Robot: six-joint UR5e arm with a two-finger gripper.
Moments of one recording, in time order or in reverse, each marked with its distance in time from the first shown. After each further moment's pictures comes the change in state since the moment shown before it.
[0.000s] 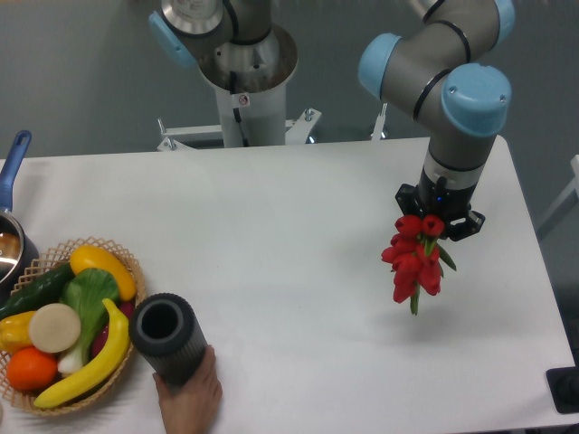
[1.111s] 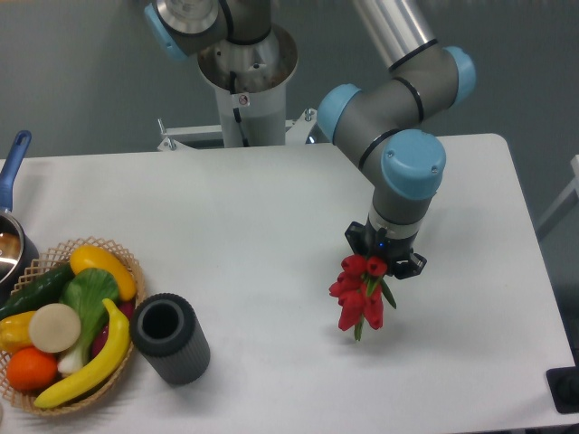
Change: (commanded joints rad) arm -0.112 -0.064 -0.063 0.094 -0.032 -0.121
